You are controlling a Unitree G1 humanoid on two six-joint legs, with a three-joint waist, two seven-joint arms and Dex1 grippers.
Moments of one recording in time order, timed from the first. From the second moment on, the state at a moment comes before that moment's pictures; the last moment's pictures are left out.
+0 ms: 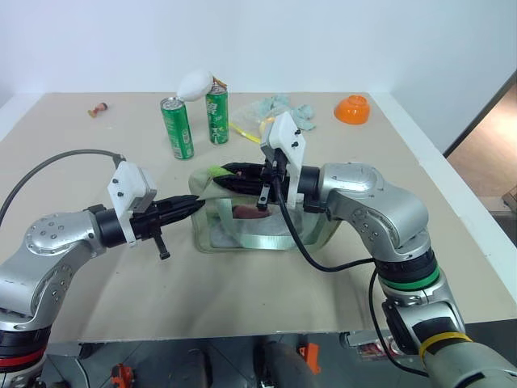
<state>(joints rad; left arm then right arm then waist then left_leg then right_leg) -0.25 0.75 0.17 -0.46 -0.63 0.54 -0.85 -0.84 -0.41 0.23 -0.30 0.50 0.78 0.73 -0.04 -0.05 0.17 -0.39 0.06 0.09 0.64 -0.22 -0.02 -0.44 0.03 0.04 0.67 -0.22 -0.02</state>
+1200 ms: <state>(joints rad) -0.34 0.65 0.11 -0.38 -0.59 0.53 -0.75 -0.57 -0.88 -0.18 -0.15 0.41 0.41 0.87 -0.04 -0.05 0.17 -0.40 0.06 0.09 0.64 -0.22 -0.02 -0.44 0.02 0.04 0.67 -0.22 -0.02</state>
